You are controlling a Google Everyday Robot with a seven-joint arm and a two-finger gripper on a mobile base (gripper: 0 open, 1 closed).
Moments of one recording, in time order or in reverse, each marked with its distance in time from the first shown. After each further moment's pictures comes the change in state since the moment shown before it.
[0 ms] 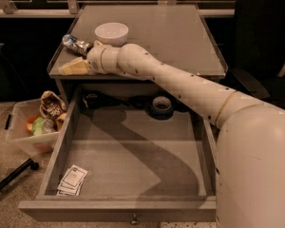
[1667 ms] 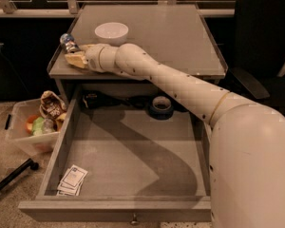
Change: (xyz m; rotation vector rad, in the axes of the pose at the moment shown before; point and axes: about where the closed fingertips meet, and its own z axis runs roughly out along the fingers) arm -0.003 -0.006 0.012 0.004 -0.031 0.052
